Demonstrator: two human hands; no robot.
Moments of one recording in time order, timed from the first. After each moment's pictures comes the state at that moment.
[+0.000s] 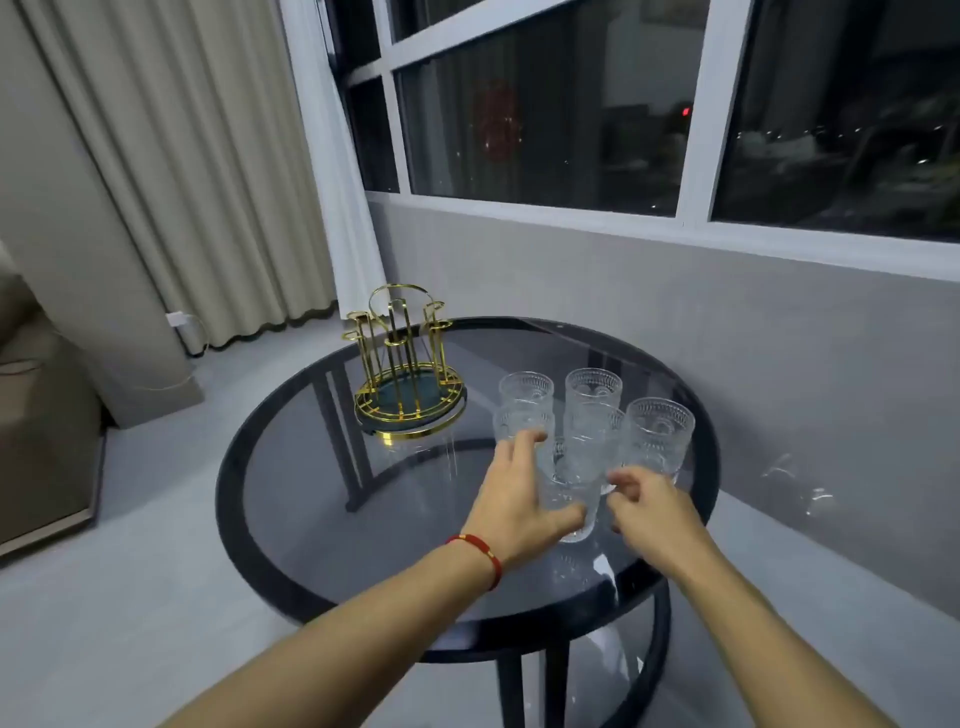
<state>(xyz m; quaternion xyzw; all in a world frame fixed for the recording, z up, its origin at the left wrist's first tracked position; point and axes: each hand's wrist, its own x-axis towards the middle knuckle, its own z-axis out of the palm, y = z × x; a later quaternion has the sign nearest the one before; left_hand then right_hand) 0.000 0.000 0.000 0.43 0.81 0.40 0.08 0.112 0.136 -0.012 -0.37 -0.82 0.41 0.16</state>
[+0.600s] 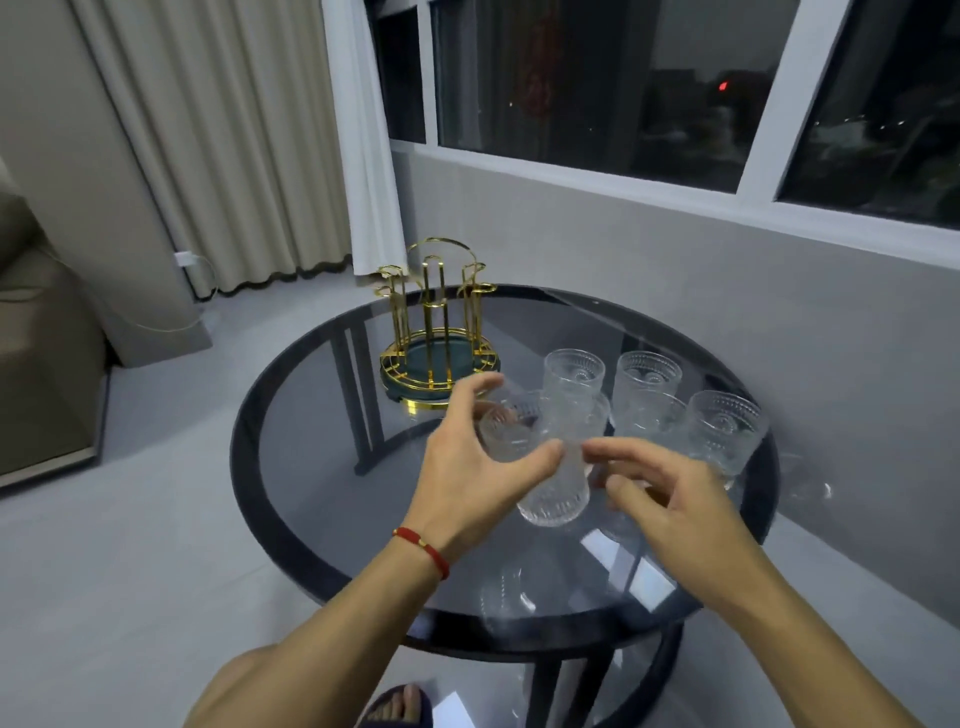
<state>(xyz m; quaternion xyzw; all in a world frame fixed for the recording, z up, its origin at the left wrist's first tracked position) -0.044 -0.068 0.017 0.34 0.74 0.59 -0.01 0.102 0.082 0.026 -0.18 -0.83 0.48 0.23</state>
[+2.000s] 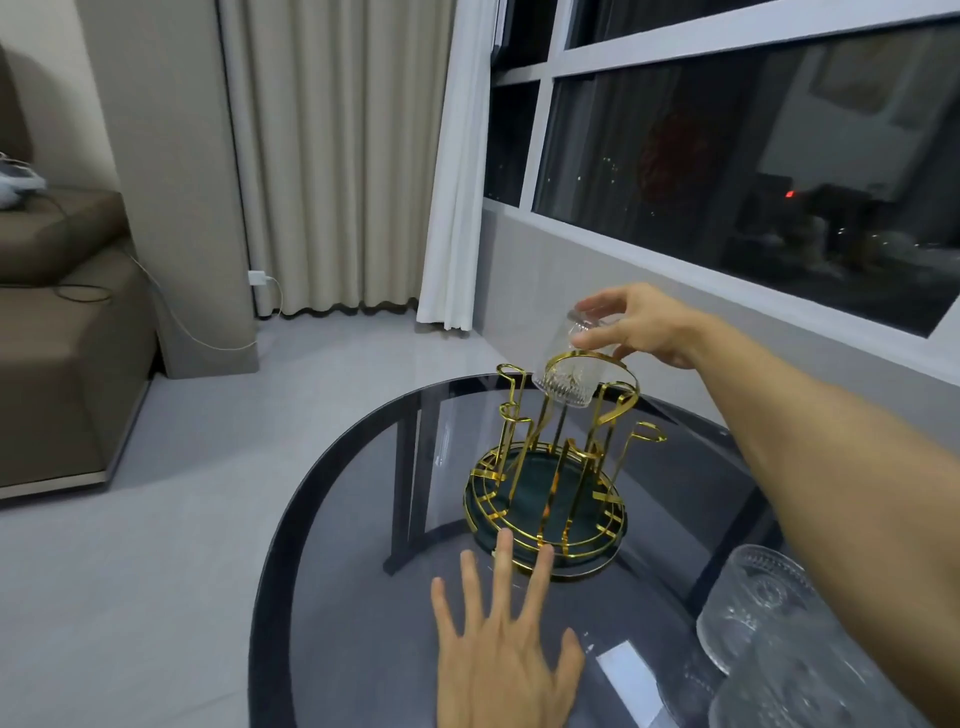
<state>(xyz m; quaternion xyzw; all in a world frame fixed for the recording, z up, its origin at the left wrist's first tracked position) -0.197 -0.061 -0.071 0.27 0.94 0.19 -0.07 -0.339 0.187 0.161 -0.08 -0.93 0.35 0.07</state>
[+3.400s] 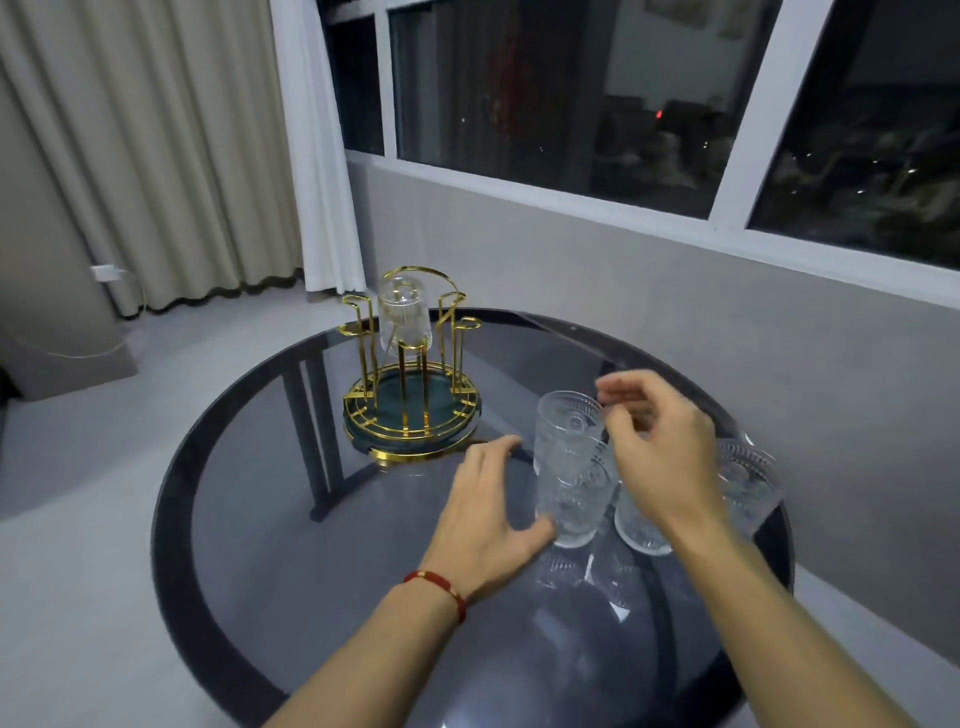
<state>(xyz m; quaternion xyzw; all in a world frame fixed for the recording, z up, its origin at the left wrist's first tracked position) -0.117 -0.016 -0.034 0.46 0.76 0.46 0.01 -0.012 0.133 0.042 -0.23 -0.81 0.33 0.43</state>
